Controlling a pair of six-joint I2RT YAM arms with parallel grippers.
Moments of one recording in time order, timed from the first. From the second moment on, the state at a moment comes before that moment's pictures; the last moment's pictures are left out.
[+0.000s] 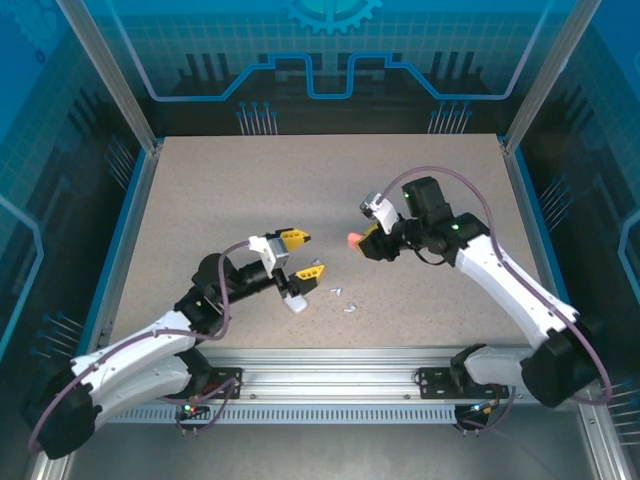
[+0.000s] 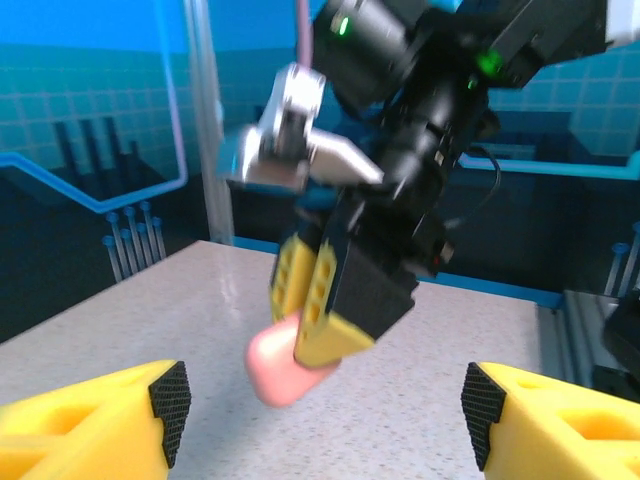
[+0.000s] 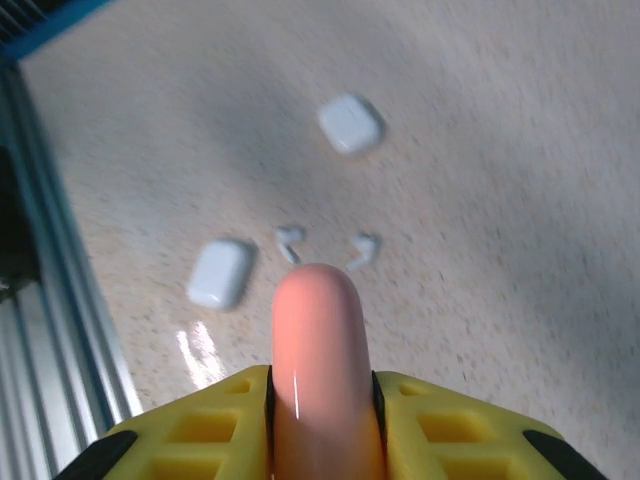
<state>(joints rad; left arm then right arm) -0.68 0.85 0.41 0.55 0.36 -0.01 0.45 1.31 1.10 -0.69 -0.49 -0.22</state>
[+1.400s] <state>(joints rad) -0.61 0.82 0.42 0.28 0.13 -0.04 0.33 1.90 1.34 -0.86 -0.33 -0.13</state>
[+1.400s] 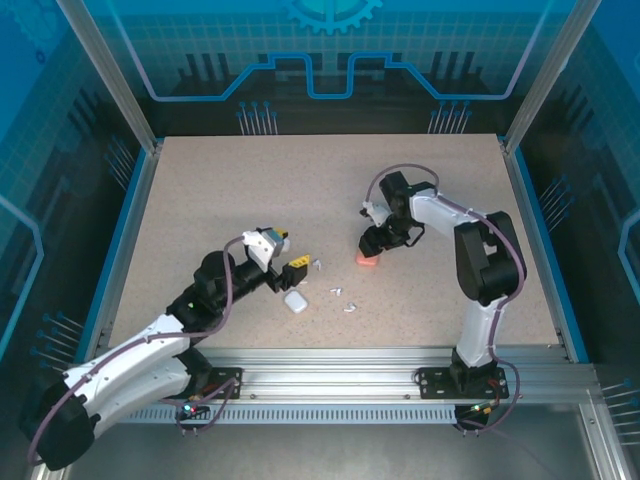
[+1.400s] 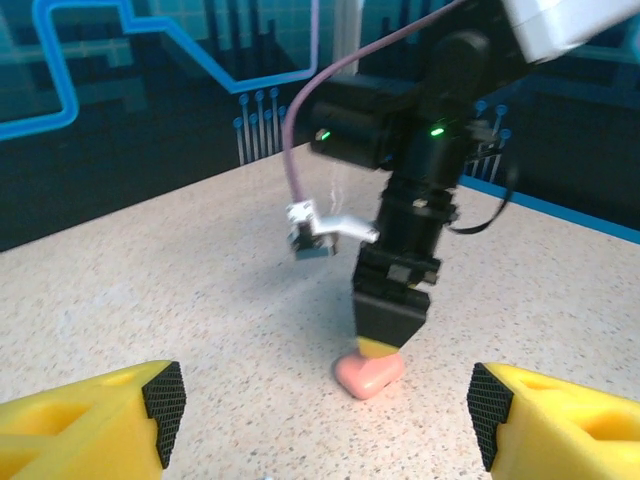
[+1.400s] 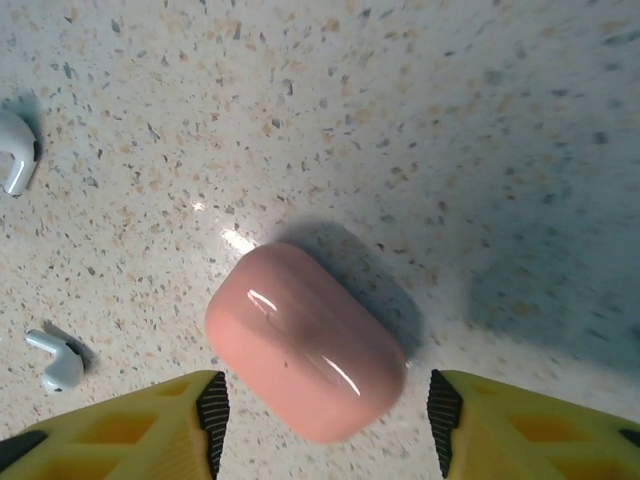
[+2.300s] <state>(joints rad) 0.07 0.77 0.45 -0.11 0.17 -0.61 1.05 1.93 1.54 -0.97 0.08 0.25</state>
